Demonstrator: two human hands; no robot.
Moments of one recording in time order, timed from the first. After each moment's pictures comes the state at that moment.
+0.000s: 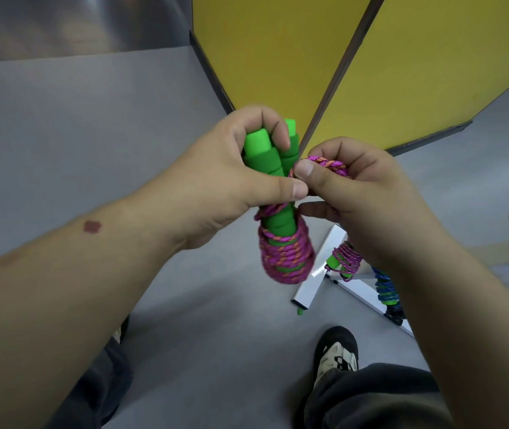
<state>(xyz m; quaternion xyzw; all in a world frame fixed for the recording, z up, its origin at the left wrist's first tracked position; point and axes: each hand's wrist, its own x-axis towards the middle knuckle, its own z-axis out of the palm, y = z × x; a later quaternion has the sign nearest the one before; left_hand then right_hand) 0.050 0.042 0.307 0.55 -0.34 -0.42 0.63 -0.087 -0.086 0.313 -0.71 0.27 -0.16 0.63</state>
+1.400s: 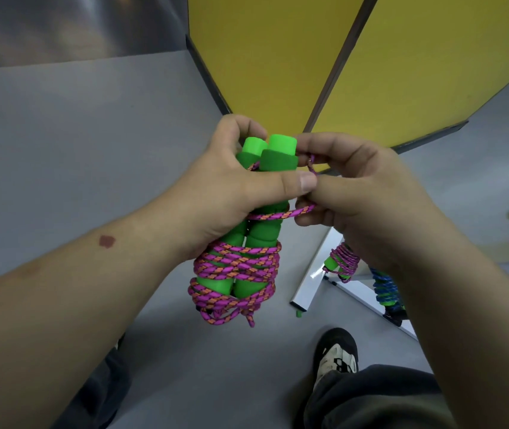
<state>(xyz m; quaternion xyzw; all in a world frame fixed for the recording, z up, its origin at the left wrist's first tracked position) 0.042 0.035 0.299 0.61 -0.29 -0.41 0.62 -0.088 -0.086 0.324 -0.68 0.26 -0.15 0.67</state>
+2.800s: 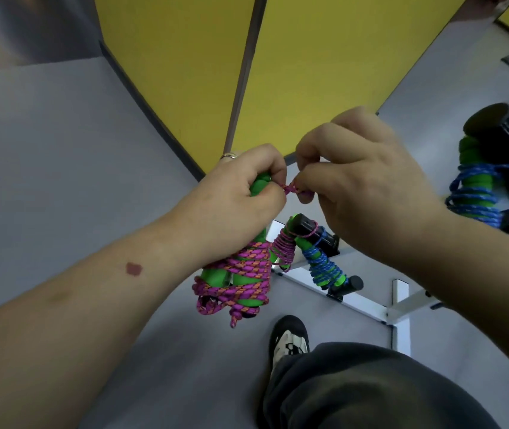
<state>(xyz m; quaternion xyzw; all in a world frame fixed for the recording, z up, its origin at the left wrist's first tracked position) -0.026 -0.026 0.313 0.65 -0.53 -0.29 0.47 -0.180 -0.149 0.364 -0.97 0.02 -0.20 -0.13</state>
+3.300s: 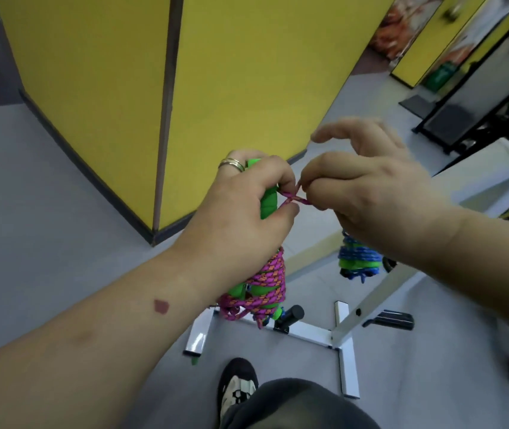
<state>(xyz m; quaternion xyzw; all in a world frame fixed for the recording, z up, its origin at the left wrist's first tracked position) -0.103 -0.097 0.368 0.58 -0.57 -0.17 0.56 -0.268 -0.201 0.451 -0.95 0.02 -0.15 -0.27</state>
